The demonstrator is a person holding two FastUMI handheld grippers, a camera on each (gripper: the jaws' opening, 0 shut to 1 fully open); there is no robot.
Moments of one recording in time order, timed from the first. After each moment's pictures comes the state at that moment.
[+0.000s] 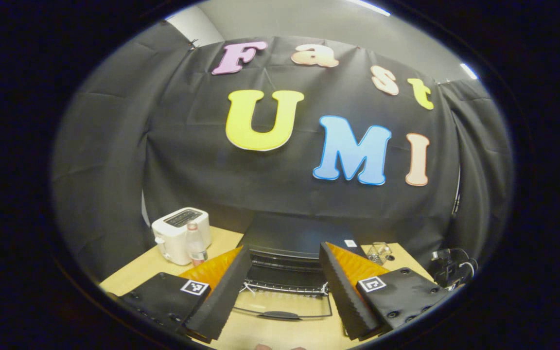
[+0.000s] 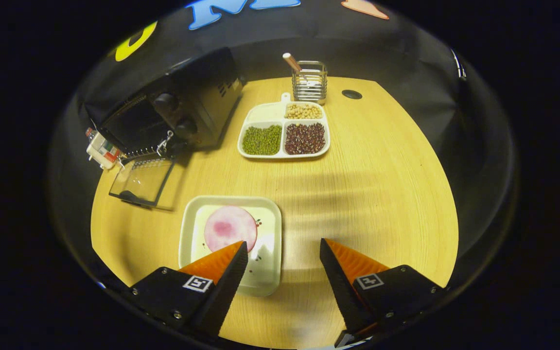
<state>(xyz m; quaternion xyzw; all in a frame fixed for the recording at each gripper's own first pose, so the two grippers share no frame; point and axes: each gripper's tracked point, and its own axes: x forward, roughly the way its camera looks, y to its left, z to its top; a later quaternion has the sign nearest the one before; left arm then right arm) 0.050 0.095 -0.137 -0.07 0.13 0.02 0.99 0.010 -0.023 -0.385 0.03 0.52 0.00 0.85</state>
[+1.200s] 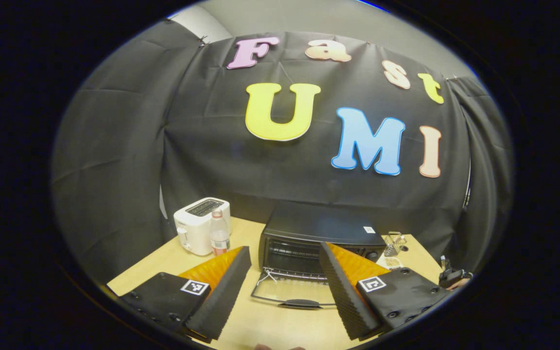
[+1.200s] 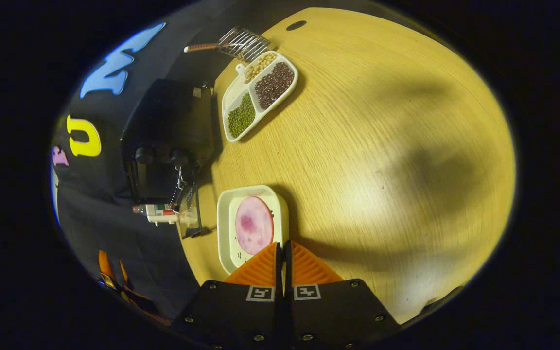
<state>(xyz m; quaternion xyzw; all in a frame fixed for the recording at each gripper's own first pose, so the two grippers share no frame) 0.022 0.125 -0.154 -0.06 0.15 0.05 0.99 -0.005 0.014 -0.397 0.41 0.55 0.06 0.73</state>
